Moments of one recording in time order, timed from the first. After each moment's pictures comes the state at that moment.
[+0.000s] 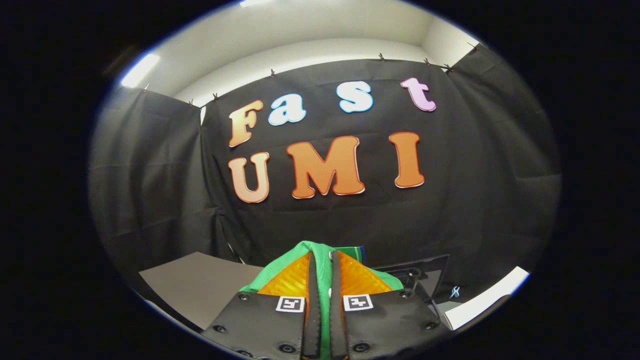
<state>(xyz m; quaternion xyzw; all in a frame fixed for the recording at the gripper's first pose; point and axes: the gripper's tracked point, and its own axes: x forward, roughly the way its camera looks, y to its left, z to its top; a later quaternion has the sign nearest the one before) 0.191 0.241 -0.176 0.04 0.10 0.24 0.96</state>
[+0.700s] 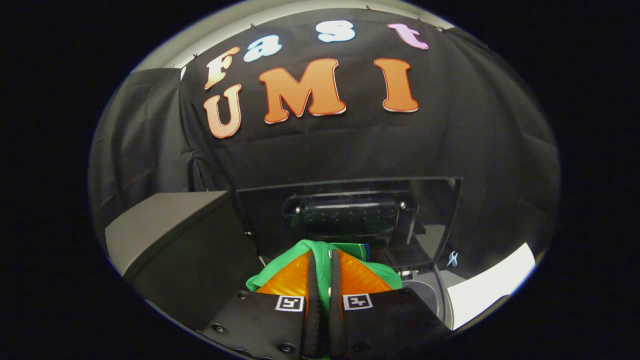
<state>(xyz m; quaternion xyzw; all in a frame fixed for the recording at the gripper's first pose) 0.254 0.205 -0.395 0.01 0.27 0.25 0.93</state>
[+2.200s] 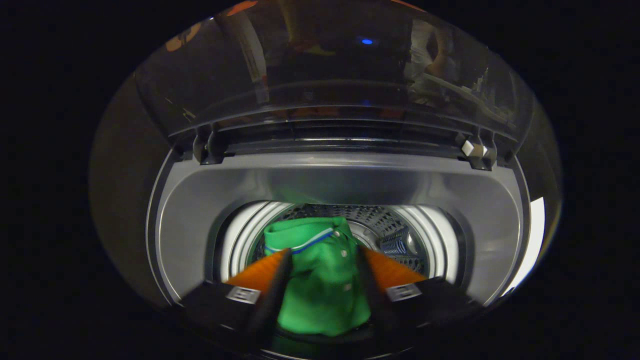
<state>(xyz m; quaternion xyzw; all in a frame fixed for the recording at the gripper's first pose) 0.210 0.194 -0.652 -0.07 0.57 0.19 0.79</state>
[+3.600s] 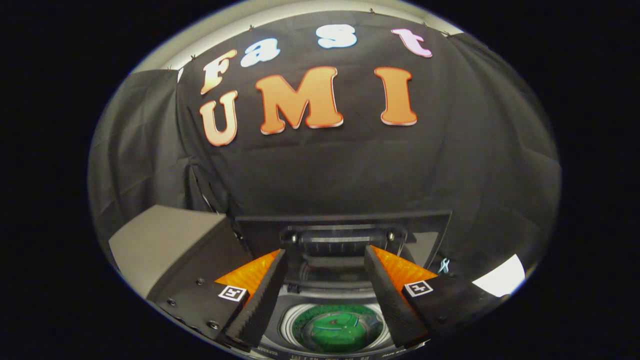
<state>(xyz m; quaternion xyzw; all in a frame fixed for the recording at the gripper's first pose) 0.287 0.219 -0.299 0.00 0.23 0.23 0.95</state>
